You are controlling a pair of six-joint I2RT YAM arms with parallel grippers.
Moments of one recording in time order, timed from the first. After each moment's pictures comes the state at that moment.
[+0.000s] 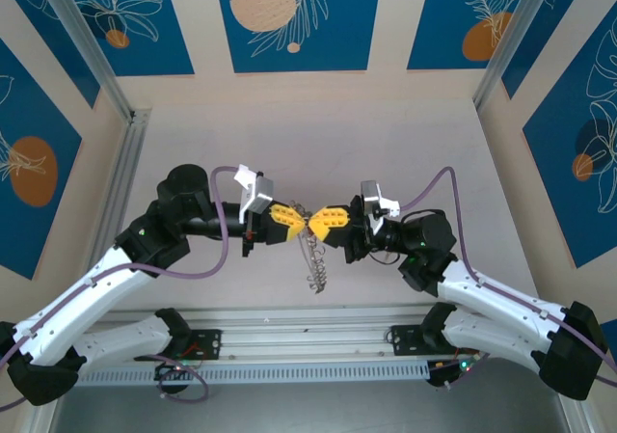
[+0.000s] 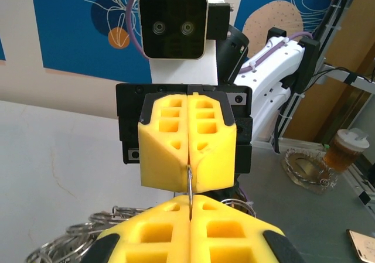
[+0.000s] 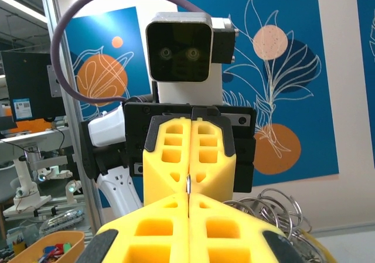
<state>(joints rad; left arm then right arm) -0.82 0.95 1.09 -0.30 0.76 -0.07 0.84 0.89 0.56 0.80 -0.63 0.47</state>
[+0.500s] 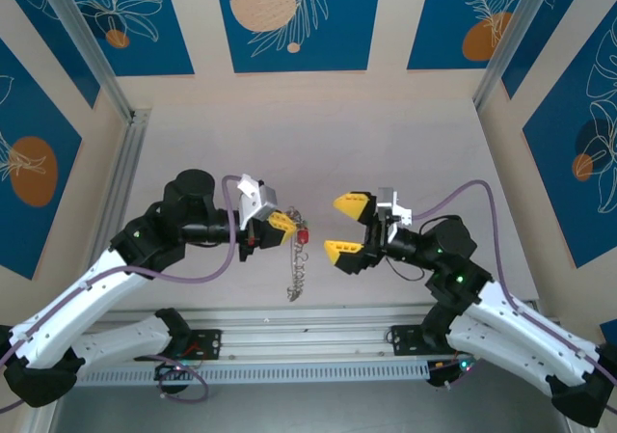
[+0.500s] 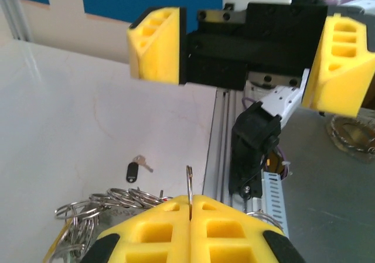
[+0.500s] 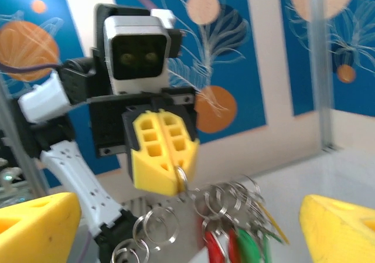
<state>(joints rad) -0.82 0.93 1.11 -0.55 0.58 0.07 0.82 0.60 0.58 0.21 -0.43 0.31</state>
